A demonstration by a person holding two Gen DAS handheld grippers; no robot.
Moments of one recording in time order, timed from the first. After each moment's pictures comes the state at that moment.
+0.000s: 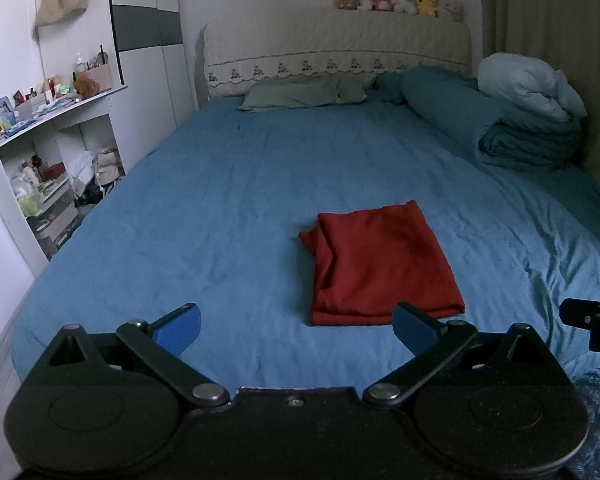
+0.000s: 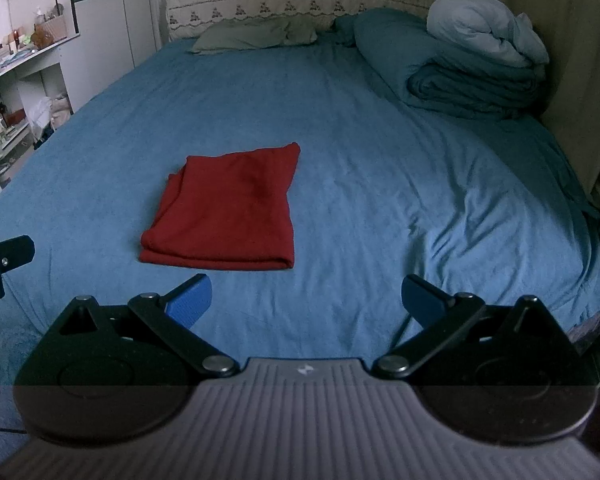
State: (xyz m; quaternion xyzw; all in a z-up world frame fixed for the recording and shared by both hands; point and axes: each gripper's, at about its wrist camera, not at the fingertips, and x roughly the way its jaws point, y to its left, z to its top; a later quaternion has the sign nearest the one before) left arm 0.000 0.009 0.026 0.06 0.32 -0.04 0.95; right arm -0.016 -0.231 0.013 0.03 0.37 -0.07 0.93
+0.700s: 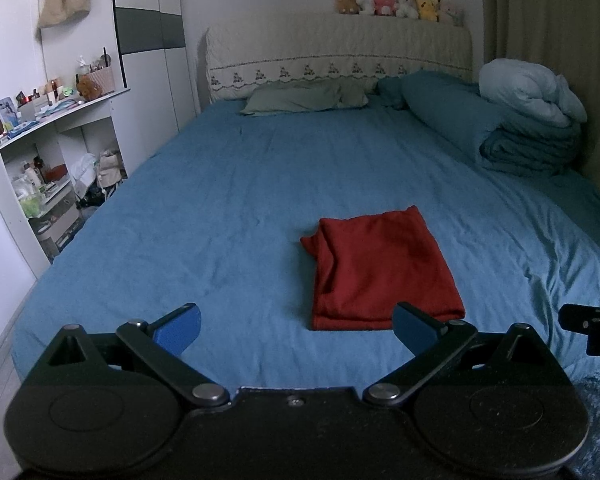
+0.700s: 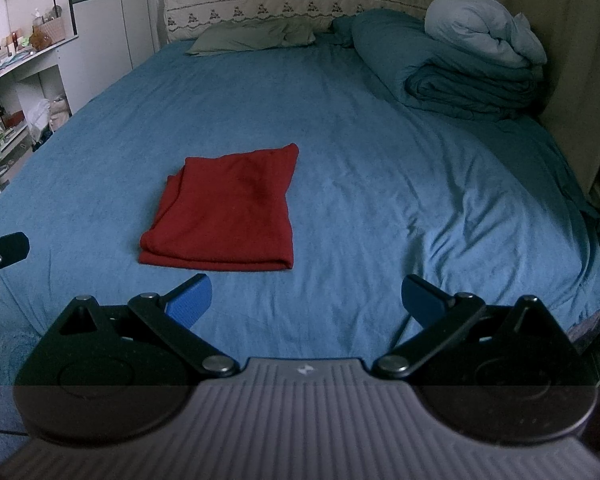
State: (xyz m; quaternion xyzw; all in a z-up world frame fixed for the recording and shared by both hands) left arm -0.002 0.015 0.031 0.05 0.31 -0.04 0.95; right arm -0.016 -0.229 0.015 0.03 0.36 -0.07 0.93
